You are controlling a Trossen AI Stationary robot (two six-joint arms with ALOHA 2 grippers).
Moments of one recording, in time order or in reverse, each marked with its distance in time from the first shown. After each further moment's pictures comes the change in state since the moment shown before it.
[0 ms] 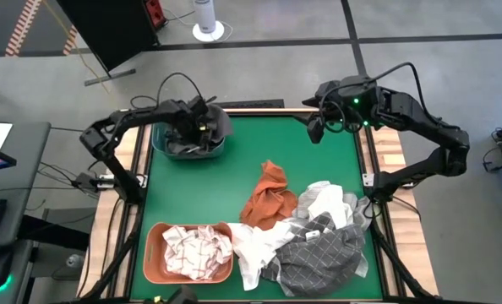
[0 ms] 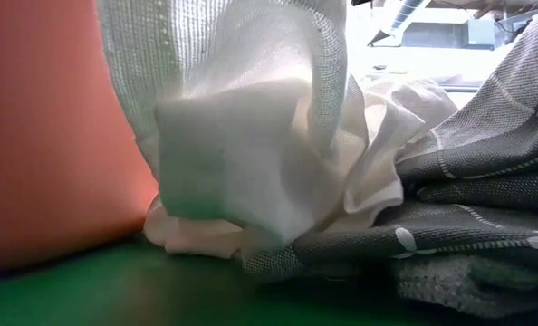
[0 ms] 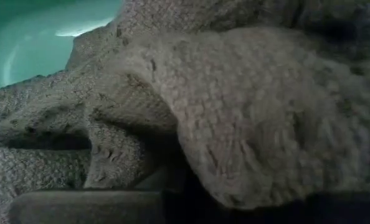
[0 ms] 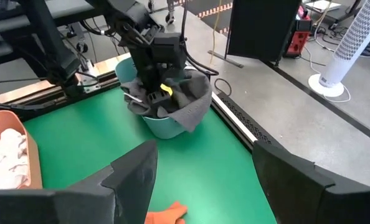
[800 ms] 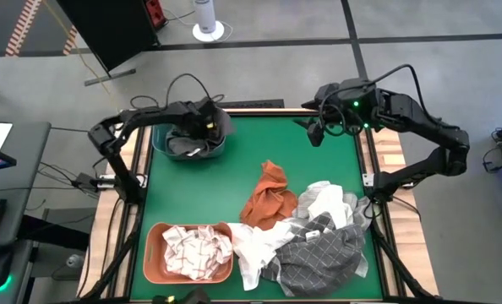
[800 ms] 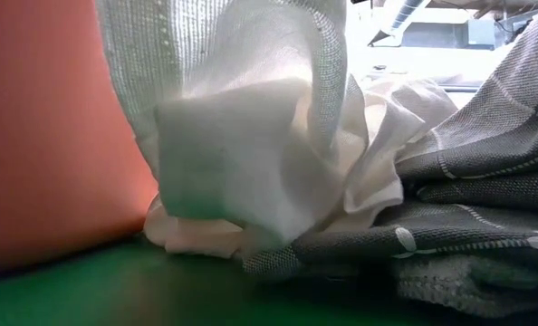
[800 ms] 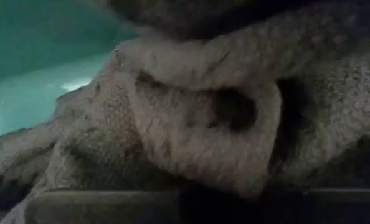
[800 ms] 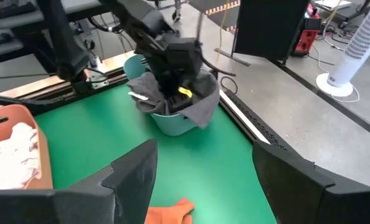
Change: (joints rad) left arm -0.056 0.086 0.041 0.091 -0.114 -0.071; right arm 0.031 0.000 0.000 -0.009 0.000 0.011
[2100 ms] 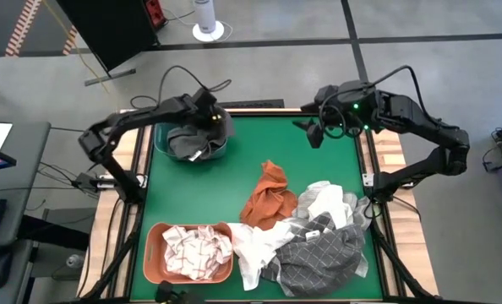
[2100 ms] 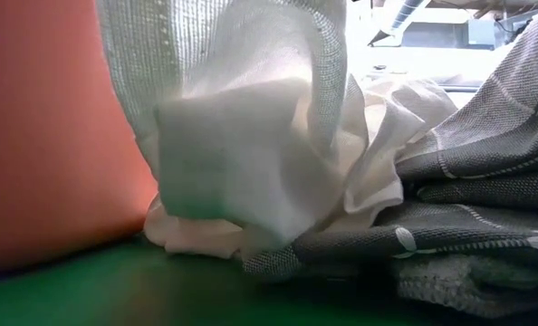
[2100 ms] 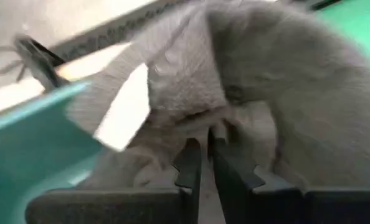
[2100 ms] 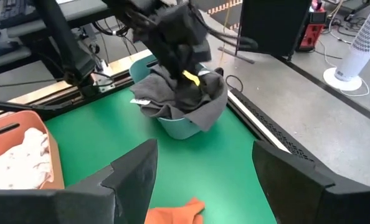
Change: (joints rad) left arm -0.027 -0.138 0.065 0.132 -0.046 0.284; right arm 0.018 0.000 0.000 0.003 0.001 0.052
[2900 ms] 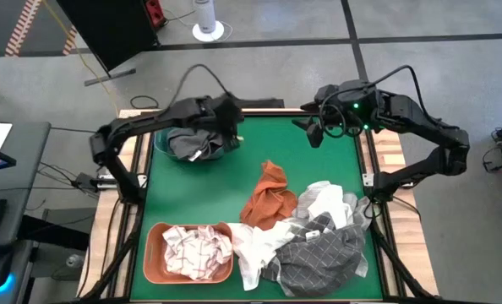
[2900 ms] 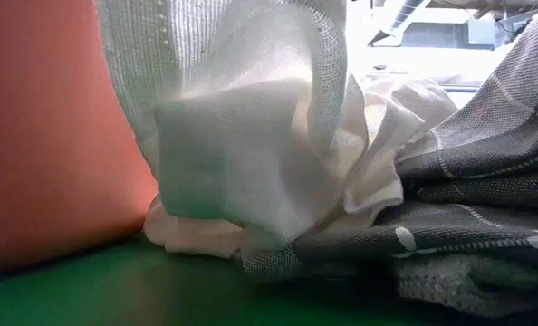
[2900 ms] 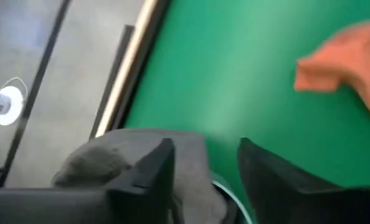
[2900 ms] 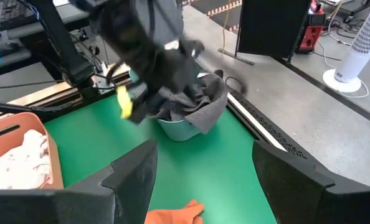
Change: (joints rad) left arm -0.323 0.090 0.416 -0.290 -0.027 0.562; right arm -0.007 0.000 0.000 0.006 0.000 -0.004
